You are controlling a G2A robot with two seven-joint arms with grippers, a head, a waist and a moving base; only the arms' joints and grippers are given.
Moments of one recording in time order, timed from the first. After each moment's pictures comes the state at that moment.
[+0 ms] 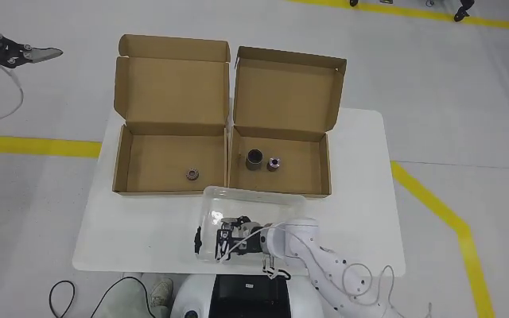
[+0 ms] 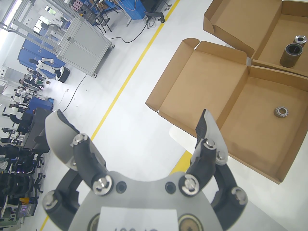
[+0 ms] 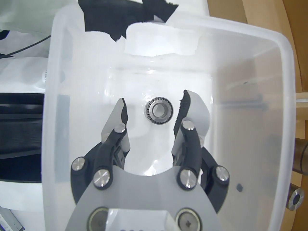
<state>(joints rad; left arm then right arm) 0.56 -0.16 -1.11 -1.50 0.89 -0.82 -0.11 -1.28 -1.38 0.78 -1.62 -1.69 -0.78 0.44</state>
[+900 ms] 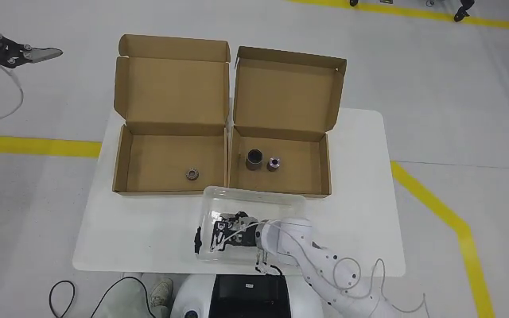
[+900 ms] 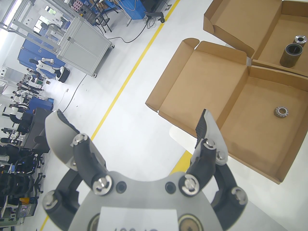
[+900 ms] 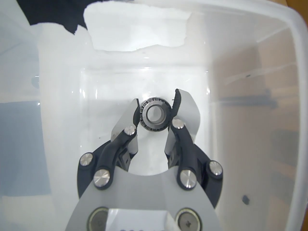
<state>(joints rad) 0.56 -0.16 -1.11 -1.50 0.89 -0.82 -0.11 -1.24 -1.39 0.73 -1.56 -1.68 -0.63 0.40</state>
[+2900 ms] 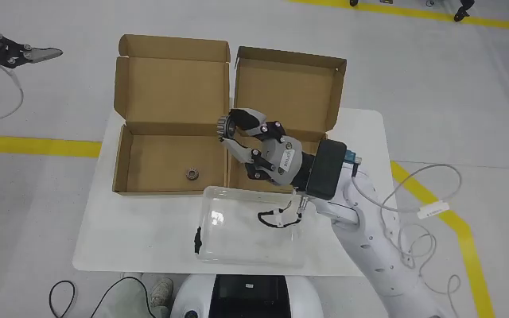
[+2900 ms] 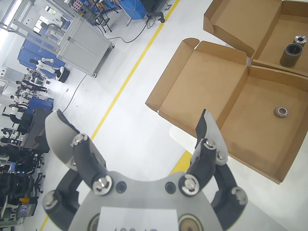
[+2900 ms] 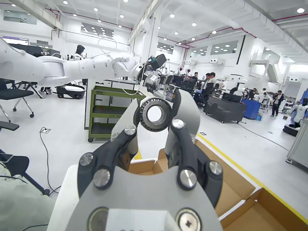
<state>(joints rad) 0.56 -0.16 -1.11 -1.50 0.89 -0.82 -0.11 -1.07 -1.36 1.01 -1.87 -1.16 -0.67 -0.27</state>
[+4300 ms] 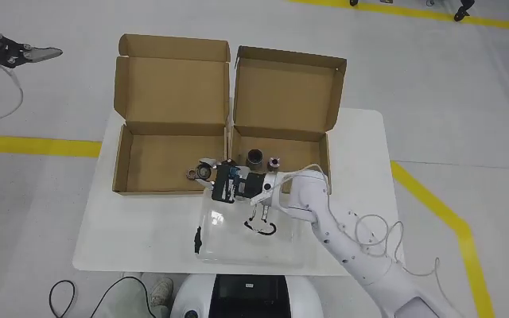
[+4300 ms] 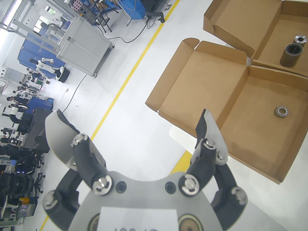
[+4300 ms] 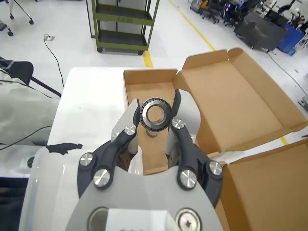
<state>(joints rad) 0.56 -0.16 -1.11 -1.50 0.89 -0.82 -0.11 -0.98 -1.39 0.76 -1.56 -1.37 -0.65 0.13</state>
